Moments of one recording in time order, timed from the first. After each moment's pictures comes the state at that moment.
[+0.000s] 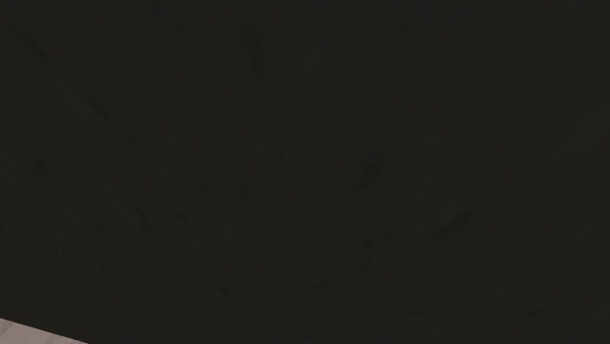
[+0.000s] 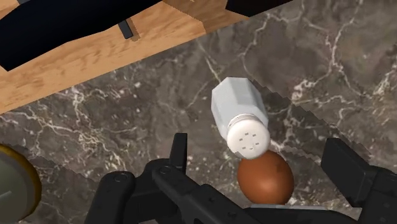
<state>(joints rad) -0.06 -0.16 -0.37 -2.37 -0.17 2.17 -0.60</state>
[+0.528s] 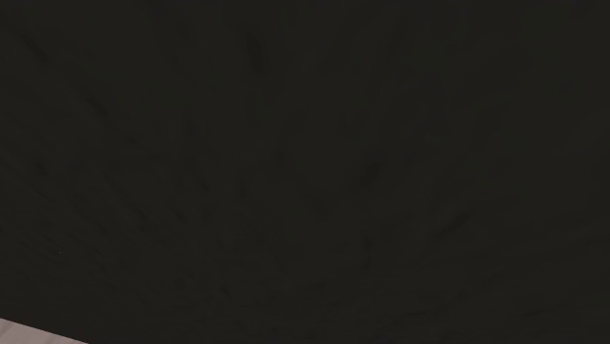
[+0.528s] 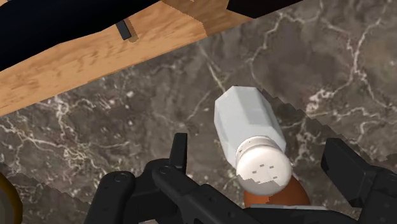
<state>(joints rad) -0.07 -0.11 -0.38 -2.41 -0.16 2.27 -0.61</state>
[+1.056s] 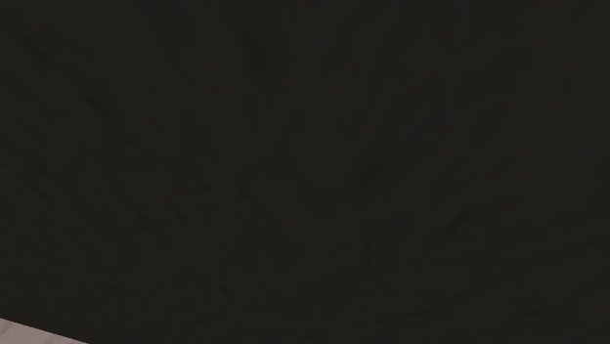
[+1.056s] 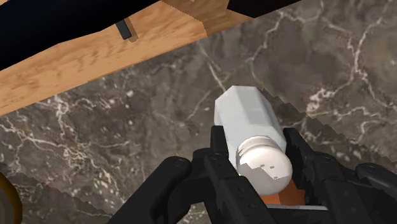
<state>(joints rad) -0.07 -0.10 -0.38 -2.41 -0.16 2.27 -0.61</state>
